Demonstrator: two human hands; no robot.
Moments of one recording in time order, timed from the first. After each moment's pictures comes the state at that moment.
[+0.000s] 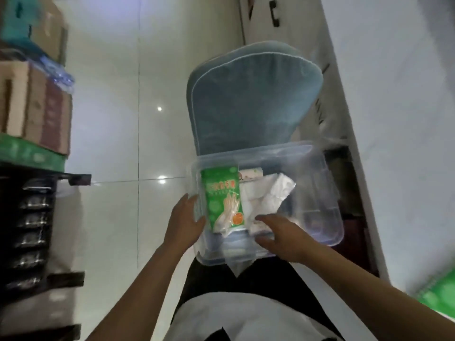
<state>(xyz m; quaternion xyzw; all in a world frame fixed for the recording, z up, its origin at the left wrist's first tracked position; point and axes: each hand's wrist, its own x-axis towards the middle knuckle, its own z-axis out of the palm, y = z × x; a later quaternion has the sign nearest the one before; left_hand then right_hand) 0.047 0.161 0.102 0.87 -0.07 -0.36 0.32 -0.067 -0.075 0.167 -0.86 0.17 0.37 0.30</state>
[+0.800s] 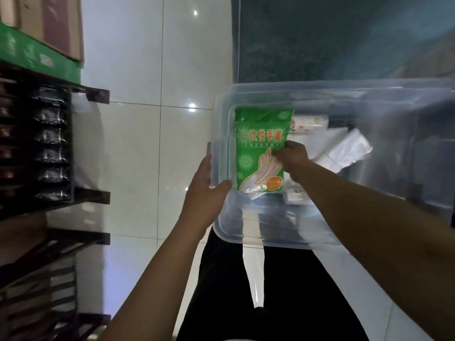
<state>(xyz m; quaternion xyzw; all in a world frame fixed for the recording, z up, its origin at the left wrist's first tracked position) 0.036 0.154 0.033 0.77 0.22 -0.38 0.47 0.048 -0.069 -0.097 -0.62 0.51 0.28 0.53</state>
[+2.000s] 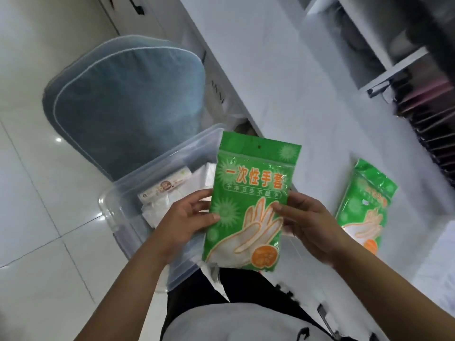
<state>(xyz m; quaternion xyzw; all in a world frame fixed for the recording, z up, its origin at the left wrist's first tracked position) 0.038 0.033 0.183 0.49 -0.10 -0.63 0.59 -0.158 -0.121 0.275 -0.50 0.50 -0.04 0.71</state>
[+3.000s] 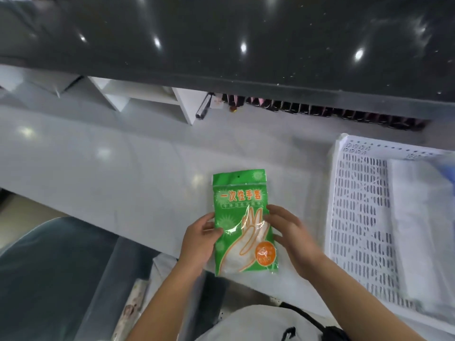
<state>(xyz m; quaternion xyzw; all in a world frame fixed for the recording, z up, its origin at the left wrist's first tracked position) -0.215 -0.223 0.236 0.70 -0.36 -0.53 0.33 -0.427 -0.221 0.268 -0.29 0.60 -0.33 0.67</state>
